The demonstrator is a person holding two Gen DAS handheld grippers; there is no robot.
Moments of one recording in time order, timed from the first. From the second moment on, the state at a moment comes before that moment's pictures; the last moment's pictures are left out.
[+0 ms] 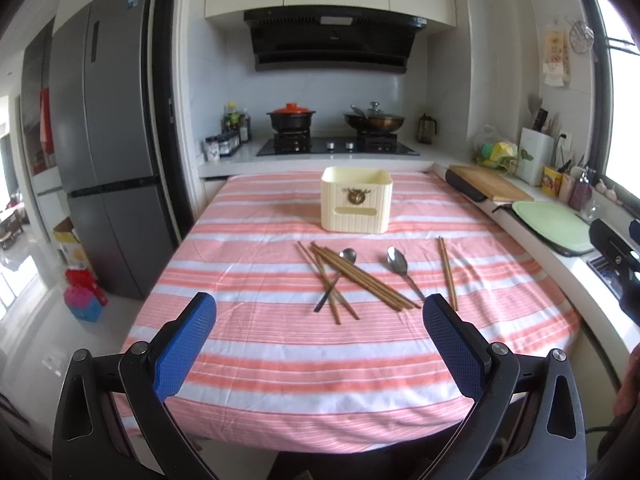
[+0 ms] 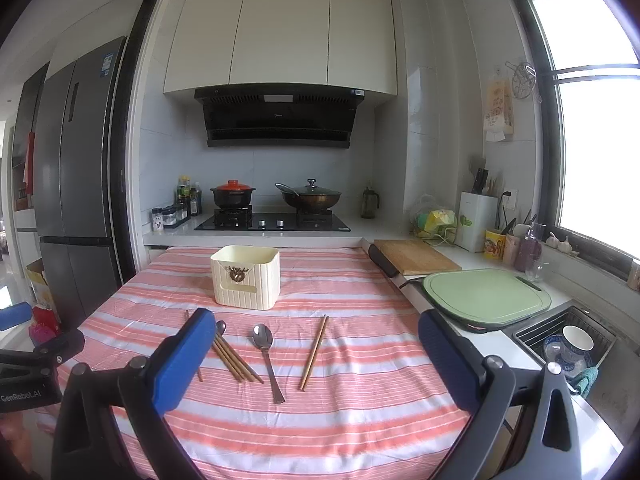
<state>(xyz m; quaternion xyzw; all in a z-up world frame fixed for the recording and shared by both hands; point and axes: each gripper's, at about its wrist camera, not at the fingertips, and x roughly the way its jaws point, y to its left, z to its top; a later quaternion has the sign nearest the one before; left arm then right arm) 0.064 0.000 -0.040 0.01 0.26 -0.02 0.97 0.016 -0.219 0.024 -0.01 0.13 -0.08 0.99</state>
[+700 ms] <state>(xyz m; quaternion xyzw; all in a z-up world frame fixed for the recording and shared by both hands) 0.275 0.057 -0.142 -0.05 0.43 0.00 0.90 0.142 -0.269 -0.062 0.00 0.30 -0.13 0.94</state>
